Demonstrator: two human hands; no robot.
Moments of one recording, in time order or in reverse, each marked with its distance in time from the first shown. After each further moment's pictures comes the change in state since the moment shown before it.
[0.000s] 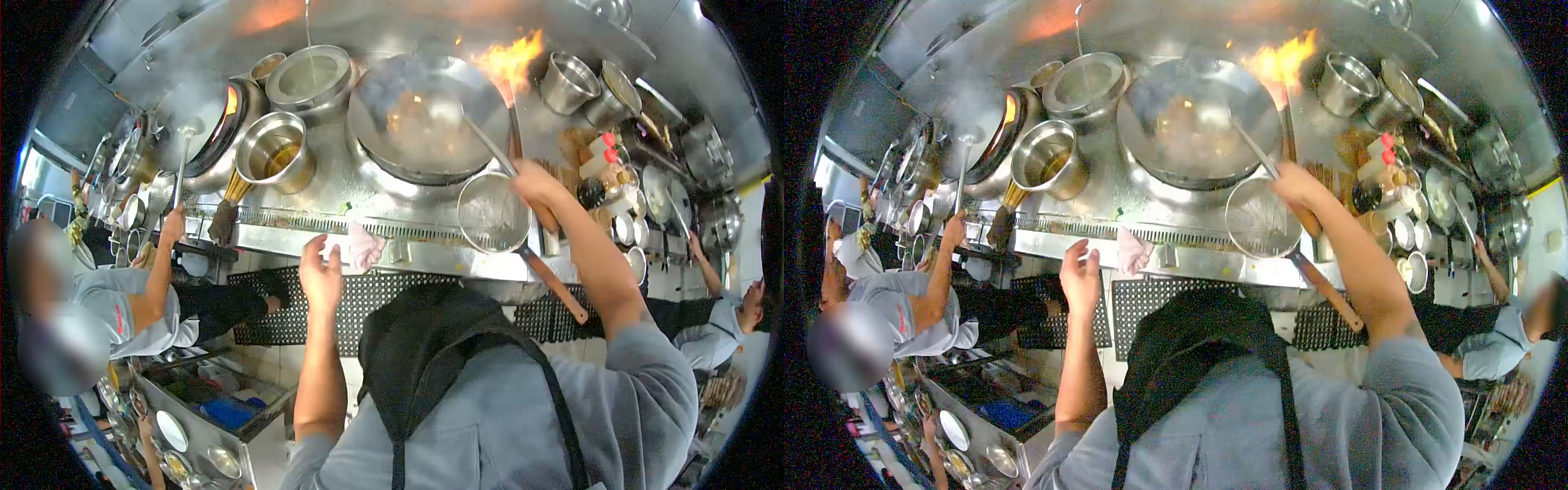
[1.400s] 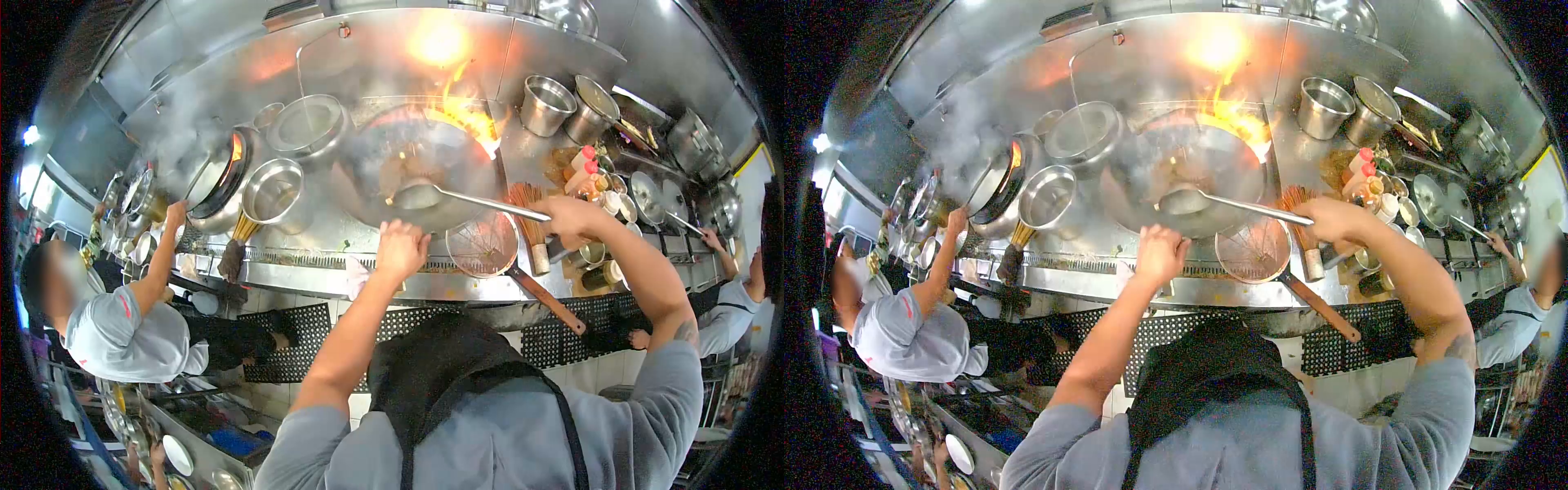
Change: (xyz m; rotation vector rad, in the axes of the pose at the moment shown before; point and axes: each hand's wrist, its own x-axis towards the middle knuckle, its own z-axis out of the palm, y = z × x) left_hand 0.028 0.106 0.131 0.377 -0.317 0.745; right_hand -0.127 0.002 -0.101 -0.364 -0.190 -0.287
